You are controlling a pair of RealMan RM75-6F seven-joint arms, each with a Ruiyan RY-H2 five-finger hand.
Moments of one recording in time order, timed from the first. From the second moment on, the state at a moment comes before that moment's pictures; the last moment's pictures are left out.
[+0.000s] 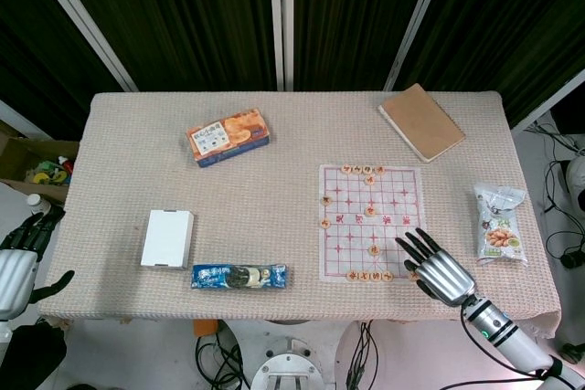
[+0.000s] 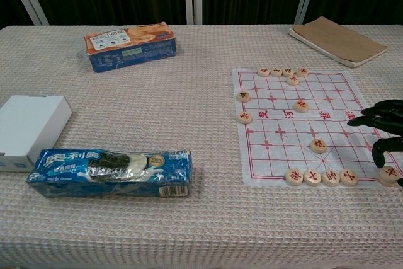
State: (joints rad) left arm 0.01 -0.99 0.02 -1.67 1.67 1.64 -0.06; right arm 0.37 -1.38 -0.21 -1.22 -1.81 1.28 -0.13
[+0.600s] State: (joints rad) left arm 0.01 -0.99 0.02 -1.67 1.67 1.65 -0.07; right arm 0.37 -1.35 -0.20 -1.25 -1.82 1.27 -0.15
